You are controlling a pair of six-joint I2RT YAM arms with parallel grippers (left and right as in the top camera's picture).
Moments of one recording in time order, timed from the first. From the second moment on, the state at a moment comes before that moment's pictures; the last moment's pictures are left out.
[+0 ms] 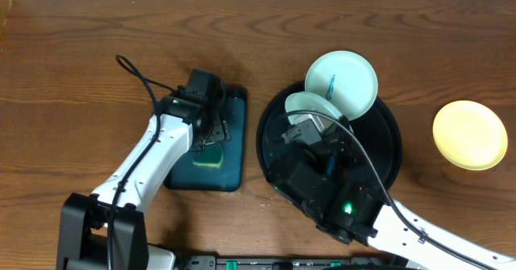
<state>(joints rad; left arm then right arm) -0.28 1.56 1.04 -0.83 -0.08 -0.51 1.06 1.24 0.94 -0.66 1.22 0.00</state>
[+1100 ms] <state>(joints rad) -0.28 1.56 1.04 -0.83 -0.08 -0.51 1.06 1.24 0.94 -0.63 1.25 -0.06</state>
